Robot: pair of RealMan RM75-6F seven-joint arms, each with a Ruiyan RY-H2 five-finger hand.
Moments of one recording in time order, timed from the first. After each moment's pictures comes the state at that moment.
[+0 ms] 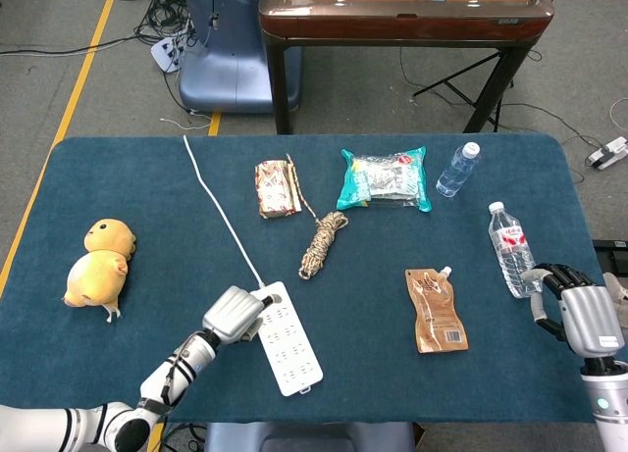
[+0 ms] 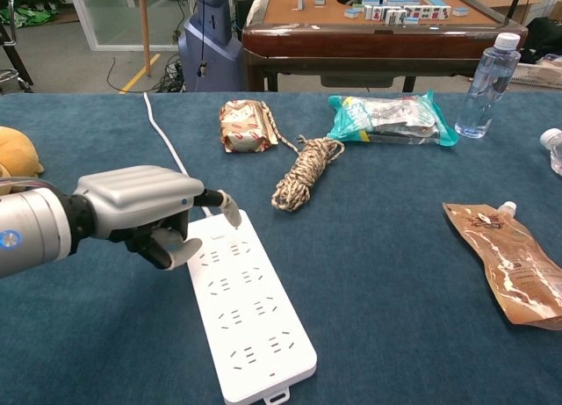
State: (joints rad) left arm -0.73 -1.51 -0.07 -1.73 1.10 0.91 0.61; right arm 0.11 -1.22 0.08 -1.38 -1.57 1.55 0.19
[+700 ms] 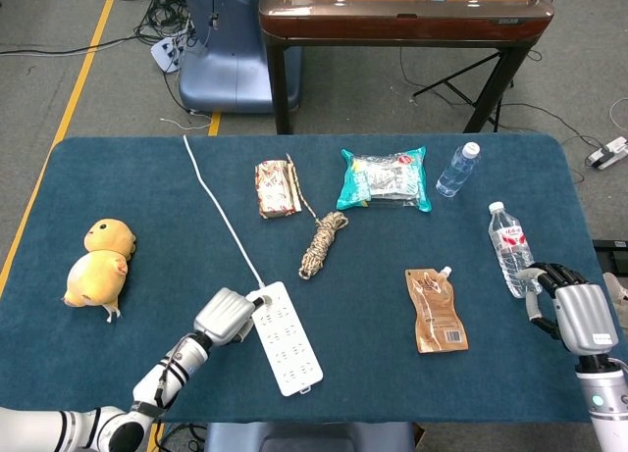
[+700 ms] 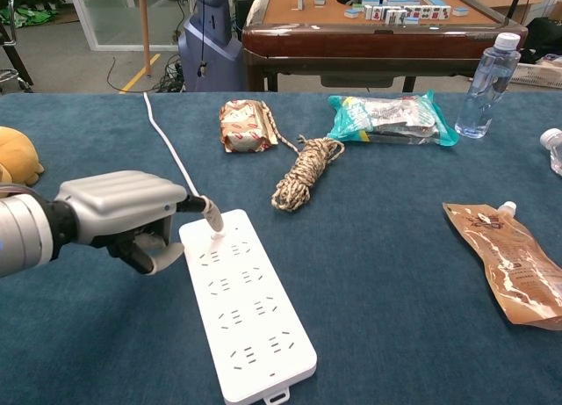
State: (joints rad) left arm -0.73 -1.50 -0.02 -1.73 1.08 0.95 0.62; right arm 0.12 -1.23 0.07 -1.38 -1.57 1.53 0.19
